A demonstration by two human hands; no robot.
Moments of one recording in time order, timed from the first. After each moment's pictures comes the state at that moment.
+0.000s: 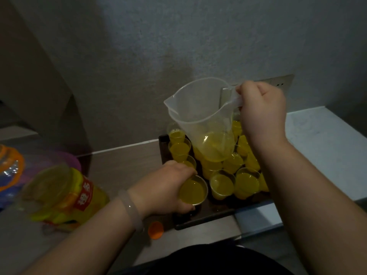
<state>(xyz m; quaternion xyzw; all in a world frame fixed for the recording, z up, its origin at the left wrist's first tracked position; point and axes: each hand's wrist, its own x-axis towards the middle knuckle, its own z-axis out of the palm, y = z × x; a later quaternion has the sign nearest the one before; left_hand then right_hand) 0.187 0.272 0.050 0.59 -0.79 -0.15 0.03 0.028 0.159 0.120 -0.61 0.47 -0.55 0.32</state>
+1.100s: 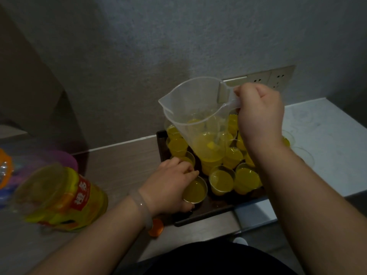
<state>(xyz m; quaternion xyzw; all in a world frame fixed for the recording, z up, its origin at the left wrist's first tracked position) 0.185 0.260 0.017 0.58 -0.81 -0.07 -0.04 0.029 0.163 0.107 -0.60 0.47 -0.56 0.33</state>
